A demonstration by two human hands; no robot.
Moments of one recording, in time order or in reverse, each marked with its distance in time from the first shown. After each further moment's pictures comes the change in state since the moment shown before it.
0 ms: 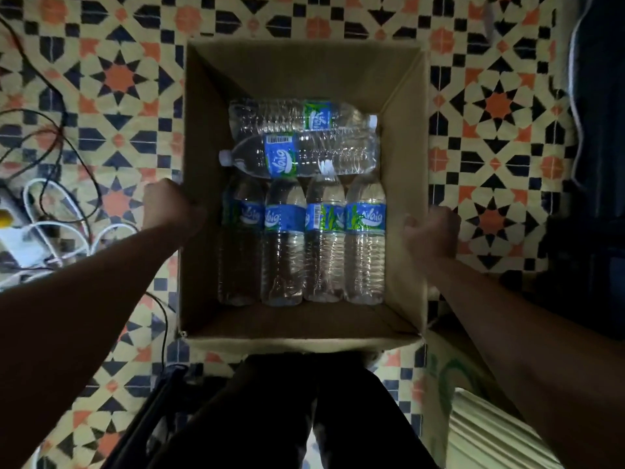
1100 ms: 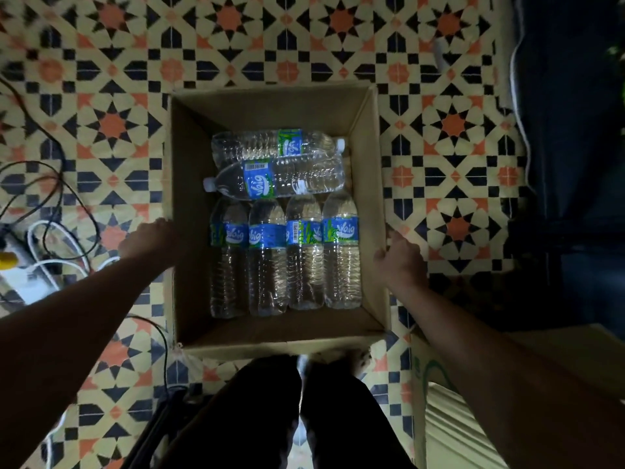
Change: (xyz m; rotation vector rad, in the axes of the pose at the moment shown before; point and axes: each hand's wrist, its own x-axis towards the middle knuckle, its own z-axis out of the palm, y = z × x) left_hand -0.016 0.017 -0.037 0.370 -0.210 0.003; right_hand -0.028 -0.004 -0.047 -0.118 -0.257 0.006
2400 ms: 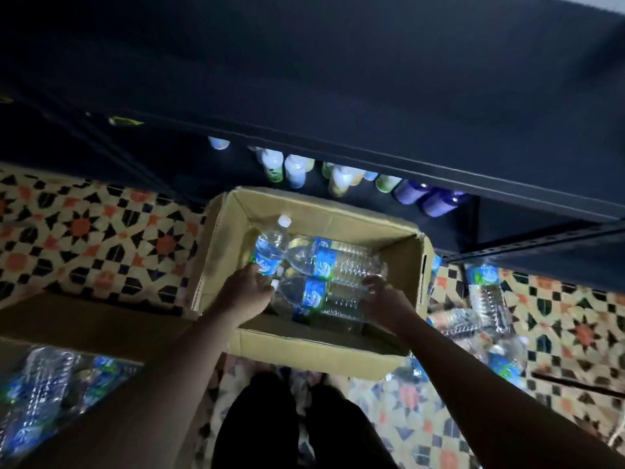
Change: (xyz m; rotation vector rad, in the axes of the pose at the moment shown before) left_hand -0.492 0.362 0.180 0.582 -0.325 1.148; right_hand -0.391 0.445 -0.016 0.899 0.000 0.710
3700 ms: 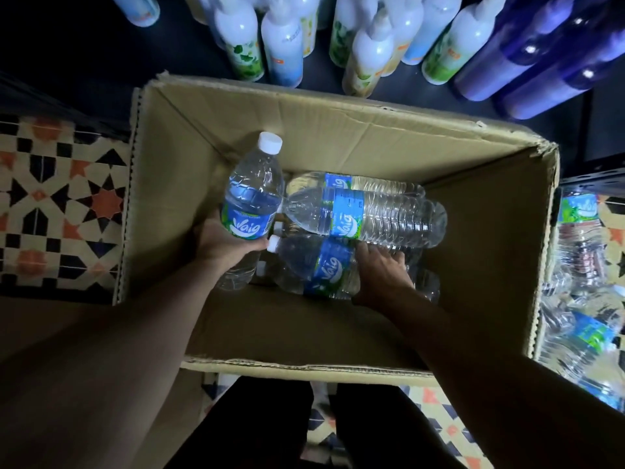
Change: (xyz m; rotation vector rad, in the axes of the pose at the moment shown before) left_hand 0.198 -0.092 0.095 -0.292 0.209 -0.139; right_hand 0.176 0.045 0.143 -0.500 0.040 -0.119
